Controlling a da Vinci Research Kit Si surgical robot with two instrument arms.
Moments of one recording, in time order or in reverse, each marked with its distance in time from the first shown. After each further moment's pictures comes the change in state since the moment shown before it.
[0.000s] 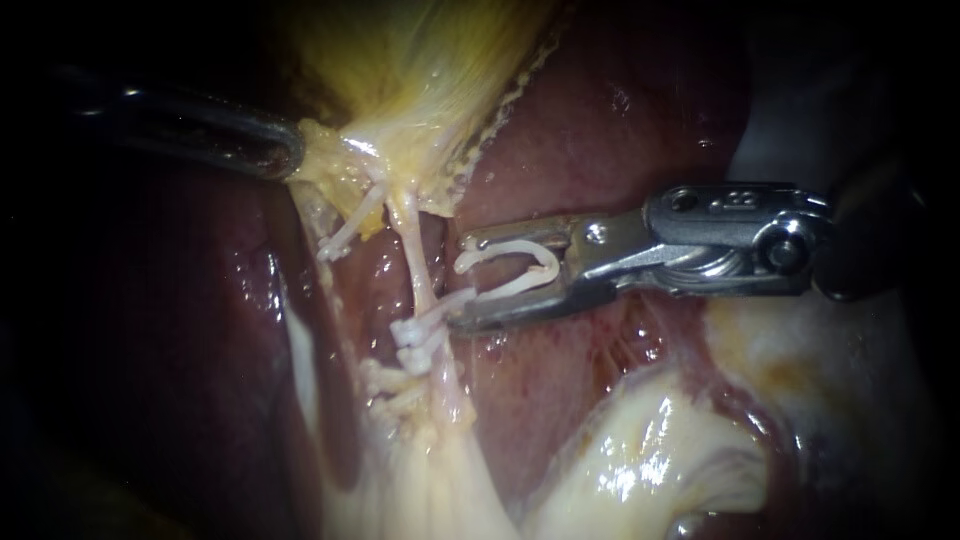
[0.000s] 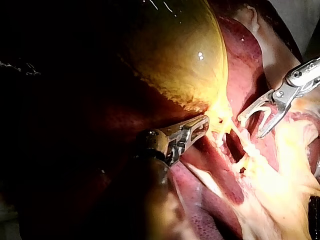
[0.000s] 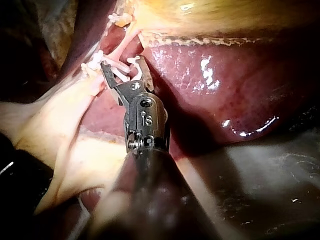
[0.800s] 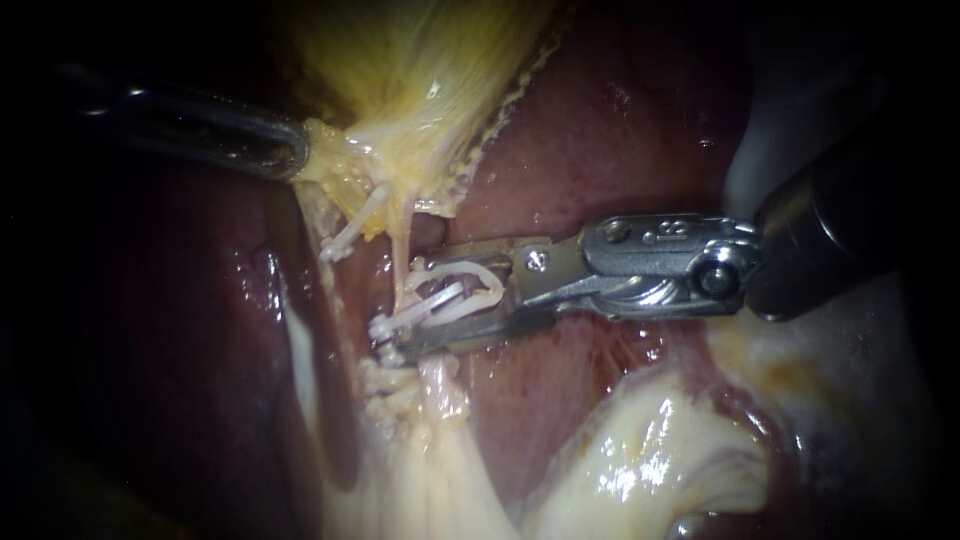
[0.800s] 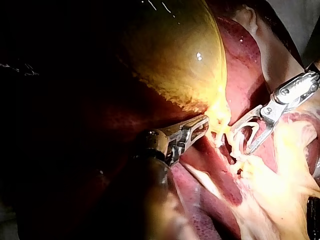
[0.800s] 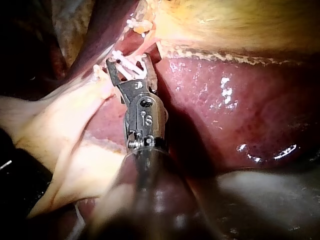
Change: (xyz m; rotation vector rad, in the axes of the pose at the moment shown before) right arm -0.001 -0.001 0.005 -0.018 -0.006 -0.090; left arm 0.000 0.000 0.000 -0.006 -0.002 -0.001
